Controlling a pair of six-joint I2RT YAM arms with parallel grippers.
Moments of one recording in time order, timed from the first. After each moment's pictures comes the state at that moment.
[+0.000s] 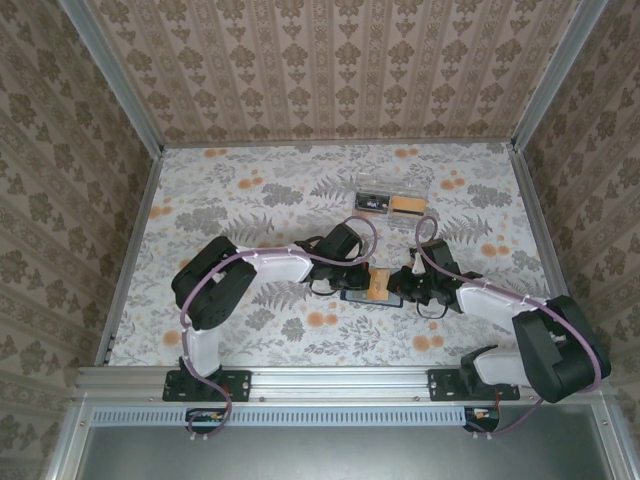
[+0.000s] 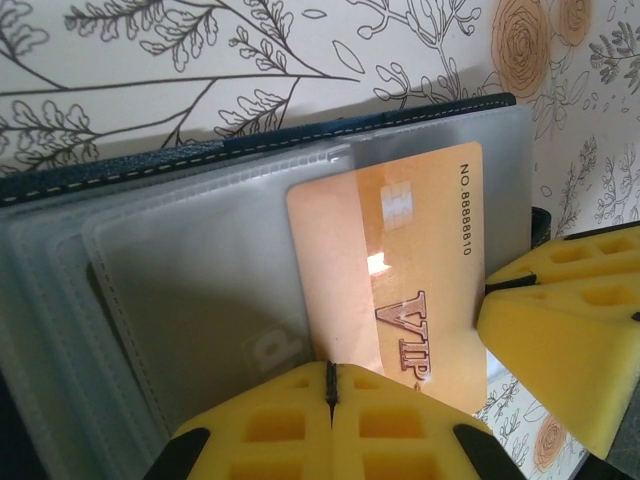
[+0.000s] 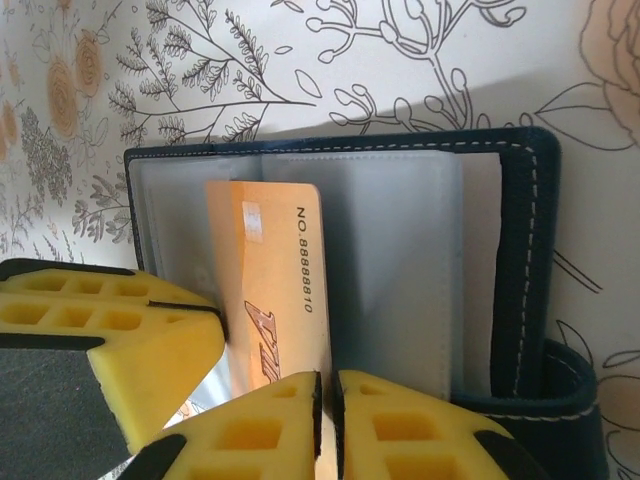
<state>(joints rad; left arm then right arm) -0.93 1.91 1.10 -0.16 0.38 -0.72 0.33 1.30 0.43 -0.08 -0.40 0.77</state>
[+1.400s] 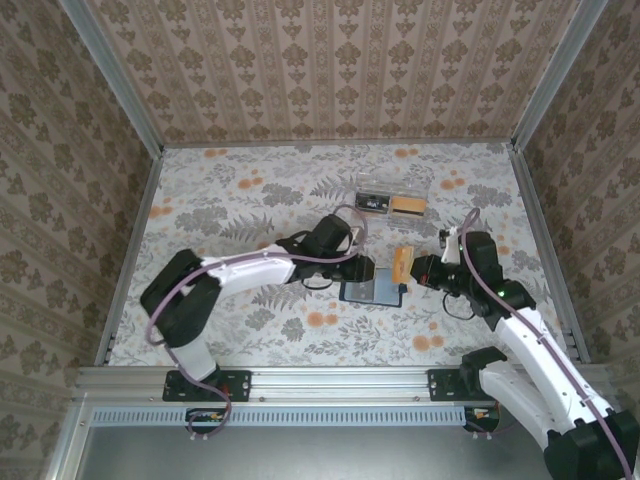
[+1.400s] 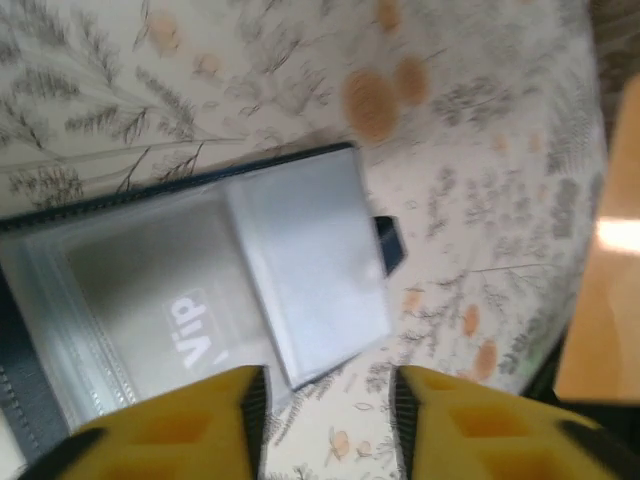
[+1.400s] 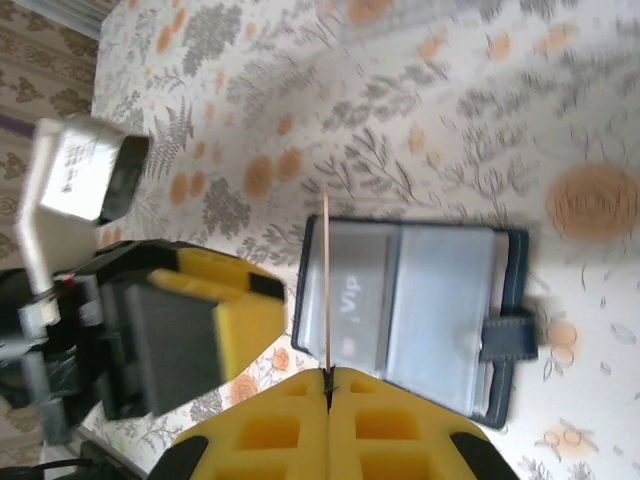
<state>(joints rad) -0.92 1.66 1.03 -0.16 0.36 -0.71 0.22 0.80 0.63 -0.53 -0.38 0.60</state>
